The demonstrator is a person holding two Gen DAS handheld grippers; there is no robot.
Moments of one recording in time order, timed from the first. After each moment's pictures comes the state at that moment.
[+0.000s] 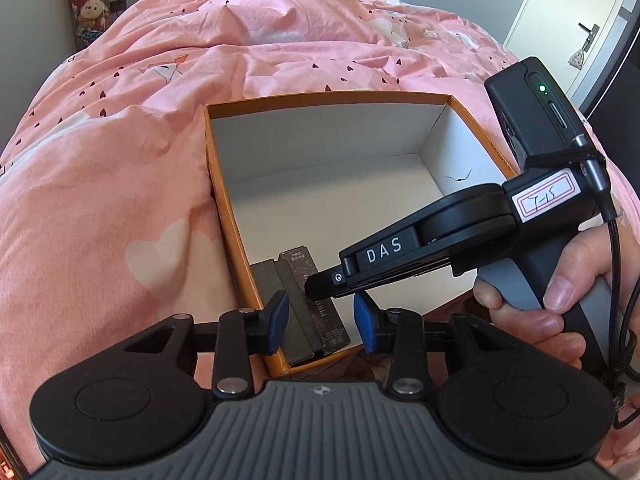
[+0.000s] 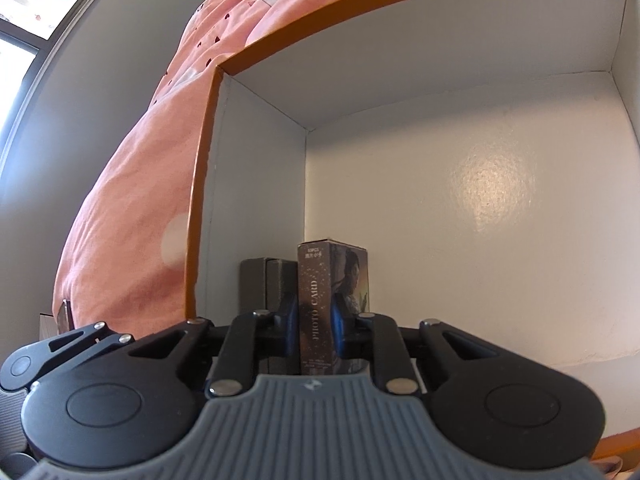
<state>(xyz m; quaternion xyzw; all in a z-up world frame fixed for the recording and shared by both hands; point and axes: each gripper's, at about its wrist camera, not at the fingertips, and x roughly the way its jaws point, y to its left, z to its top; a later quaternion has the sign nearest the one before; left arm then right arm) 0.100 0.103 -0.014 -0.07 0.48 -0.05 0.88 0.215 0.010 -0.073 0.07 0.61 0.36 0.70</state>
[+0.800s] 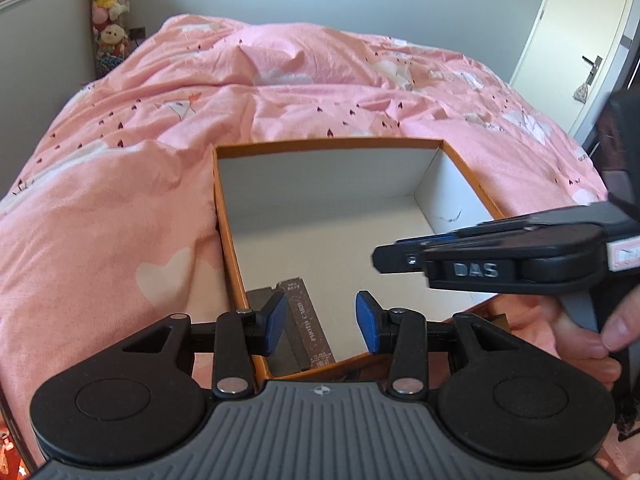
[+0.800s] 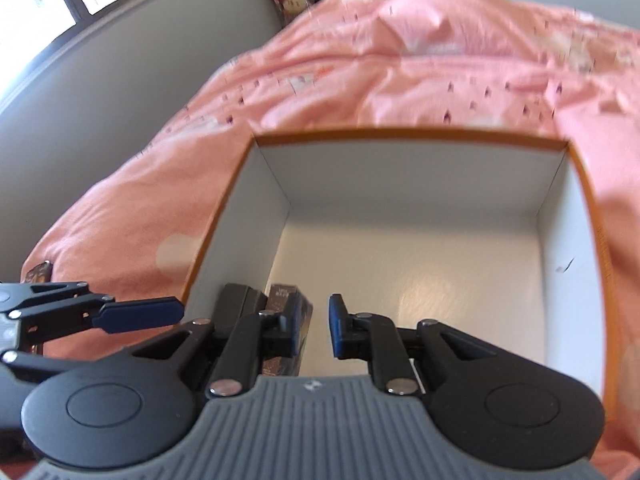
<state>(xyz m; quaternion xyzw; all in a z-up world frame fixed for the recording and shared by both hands) 0.082 0.089 0.012 -0.08 0.41 -0.02 0.91 0.173 -0.037 0.001 -0.05 0.44 0.38 0.81</state>
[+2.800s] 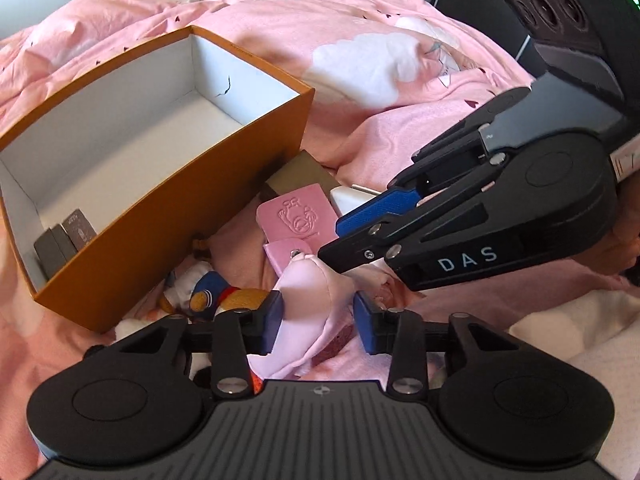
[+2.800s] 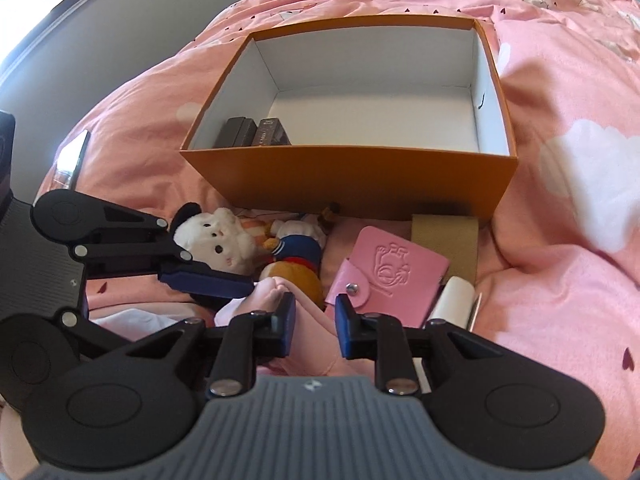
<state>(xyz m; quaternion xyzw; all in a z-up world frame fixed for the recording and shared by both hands) 0.022 -0.034 -0.020 0.06 0.50 -0.26 0.82 0.073 -0.158 -0.008 -0.08 0.51 0.37 0.77</state>
